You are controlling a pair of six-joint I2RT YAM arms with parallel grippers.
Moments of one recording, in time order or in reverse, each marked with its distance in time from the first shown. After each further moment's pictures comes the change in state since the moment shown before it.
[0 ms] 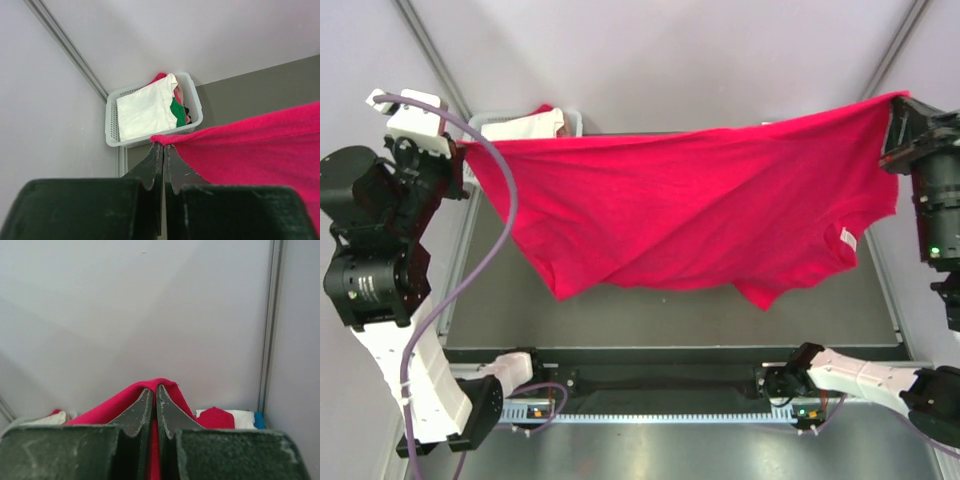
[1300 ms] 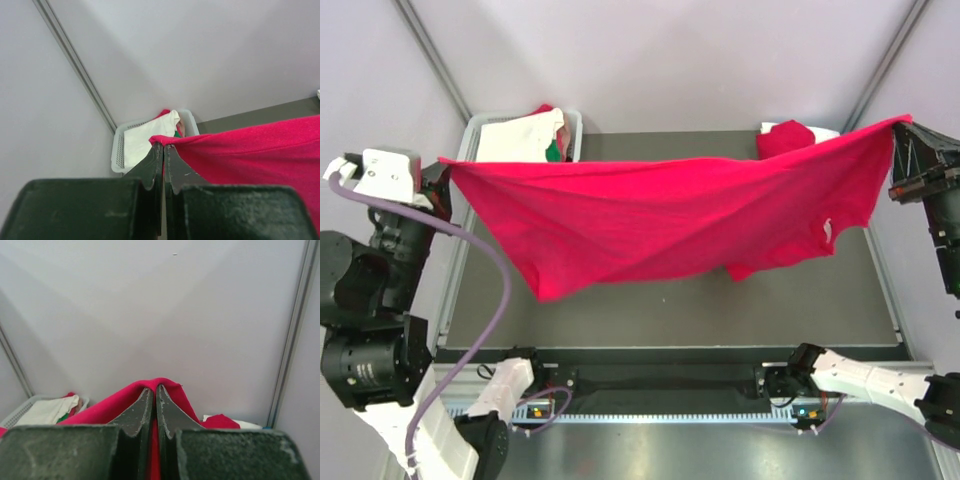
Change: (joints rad) left arm 0.000 -0.234 -0.154 0.172 0.010 -0.044; right arm 0.113 -0.128 -0.106 -0.031 -0.067 -0.085
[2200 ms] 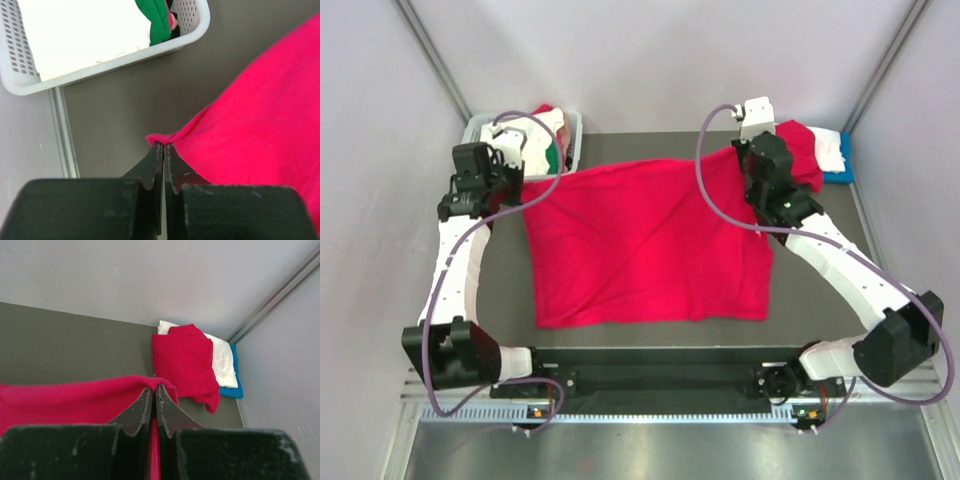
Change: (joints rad) left arm 0.000 0.401 -0.672 0.321 -0.016 0.093; right arm -0.377 0.508 -0.528 0.419 -0.041 -0.009
